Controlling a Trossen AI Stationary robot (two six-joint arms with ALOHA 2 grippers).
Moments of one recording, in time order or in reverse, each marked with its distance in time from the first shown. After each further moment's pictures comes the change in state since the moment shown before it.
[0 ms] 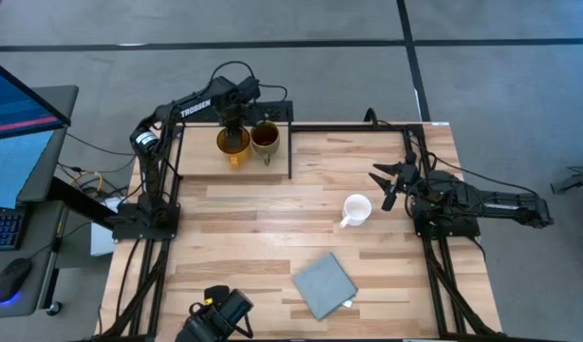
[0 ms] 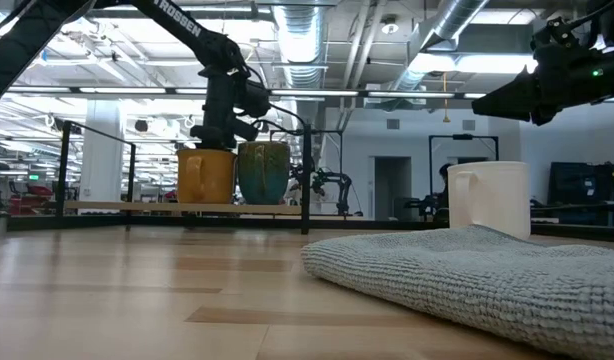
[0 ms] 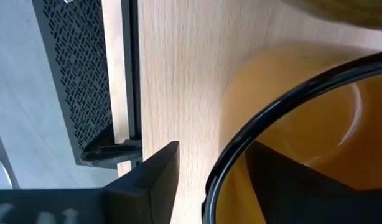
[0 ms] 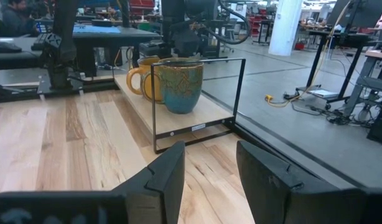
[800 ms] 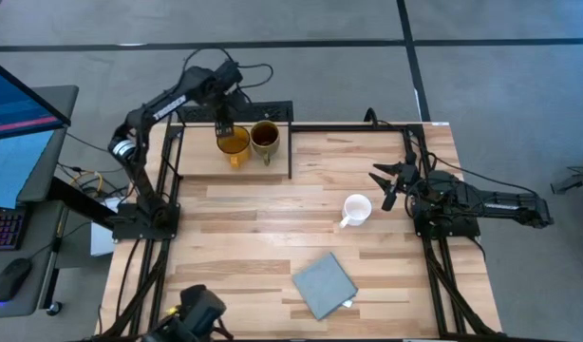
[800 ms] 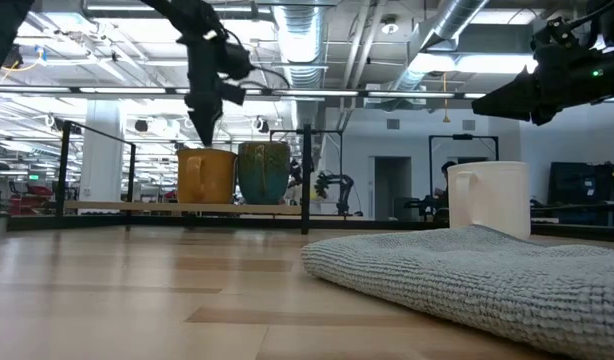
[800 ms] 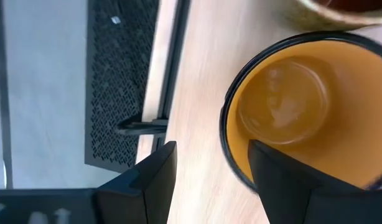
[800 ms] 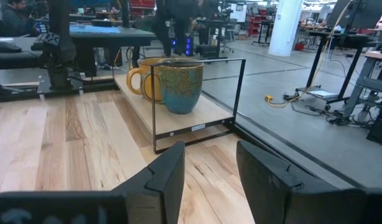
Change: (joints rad) left arm 0.062 -0.194 0.000 -0.012 0.067 -0.052; right arm 0.000 0.000 0.000 0.002 0.000 -0.002
